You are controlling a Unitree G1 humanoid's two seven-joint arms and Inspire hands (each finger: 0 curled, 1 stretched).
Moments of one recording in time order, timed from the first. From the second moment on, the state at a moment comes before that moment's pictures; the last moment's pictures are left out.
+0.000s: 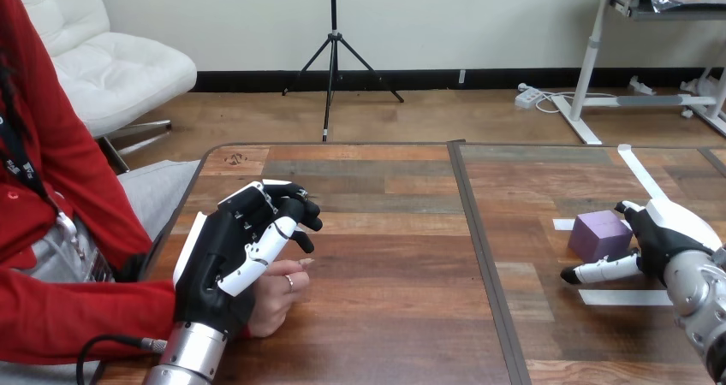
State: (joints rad) left arm -0.23 0.04 0.21 0.83 -0.31 -0.73 -0.60; right arm -0.73 -0.52 0.28 1.34 -0.51 -0.06 -0.08
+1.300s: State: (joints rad) left arm -0.23 0.04 0.21 0.82 -0.31 -0.73 -0.60; right arm -0.75 -0.47 0.26 1.34 -0.48 -0.07 -0.14
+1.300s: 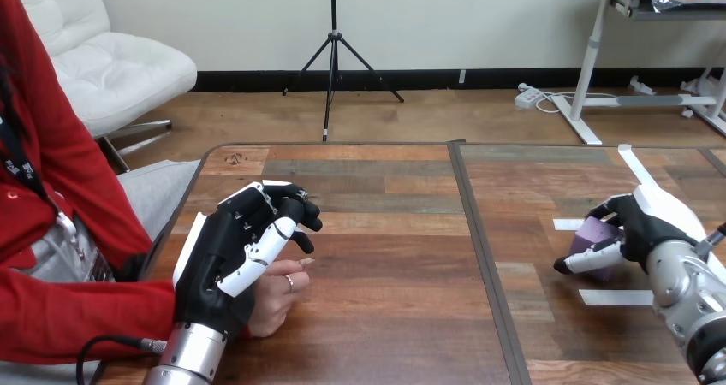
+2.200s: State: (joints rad) left arm -0.23 0.04 0.21 0.82 -0.31 -0.73 -0.61; right arm -0.75 -0.46 0.26 1.34 -0.47 -0.07 -0.17
